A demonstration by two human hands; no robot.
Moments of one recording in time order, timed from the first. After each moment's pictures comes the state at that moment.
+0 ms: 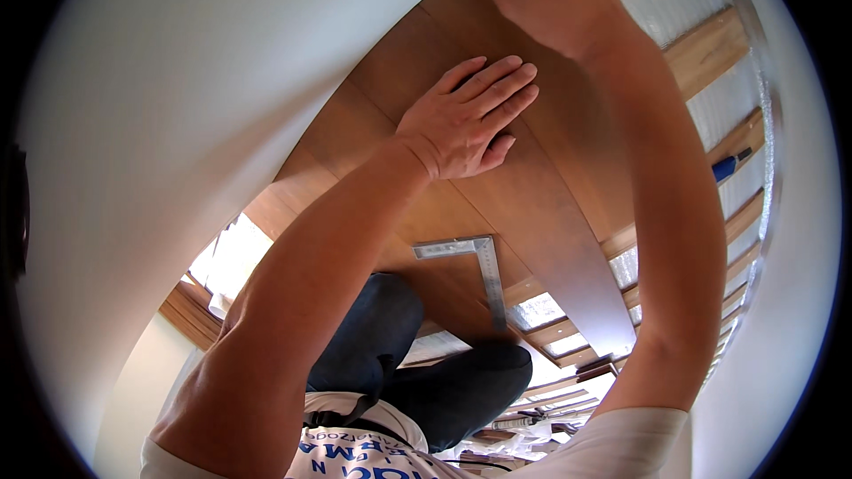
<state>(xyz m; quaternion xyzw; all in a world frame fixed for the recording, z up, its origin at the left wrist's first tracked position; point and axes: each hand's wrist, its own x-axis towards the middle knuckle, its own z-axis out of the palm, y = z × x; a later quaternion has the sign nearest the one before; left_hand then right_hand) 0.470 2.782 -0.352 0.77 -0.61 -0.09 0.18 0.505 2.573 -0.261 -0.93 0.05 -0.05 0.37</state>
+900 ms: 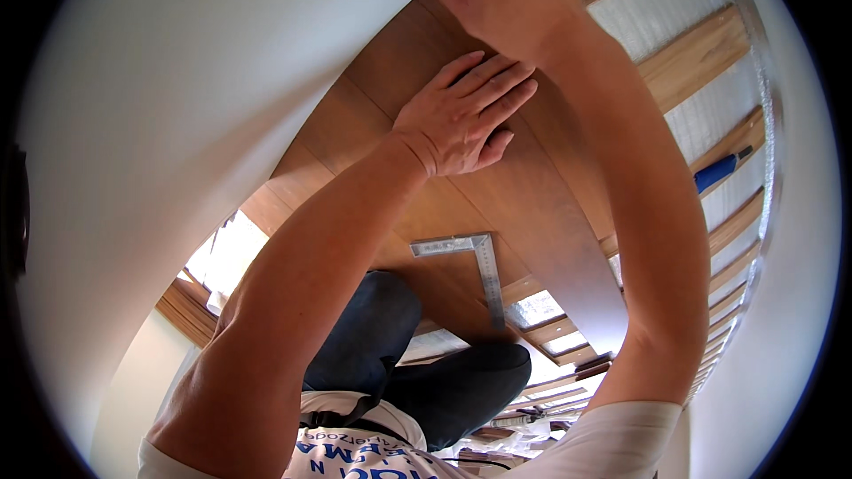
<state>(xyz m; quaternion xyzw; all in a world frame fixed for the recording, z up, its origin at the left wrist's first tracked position) 0.469 2.782 -0.353 0.77 -0.60 -0.09 0.17 0.505 2.592 -0.279 -0.91 0.01 -0.01 0.40</state>
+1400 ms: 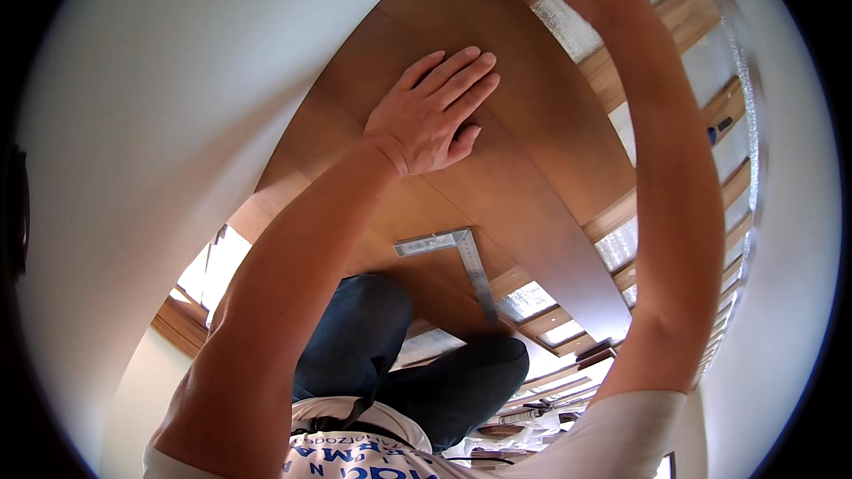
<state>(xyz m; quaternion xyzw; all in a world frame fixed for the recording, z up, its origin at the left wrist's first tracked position) 0.470 2.781 -0.351 0.77 -0.61 -0.10 0.16 0.479 2.512 -0.272 -0.93 0.17 -0.13 0.28</state>
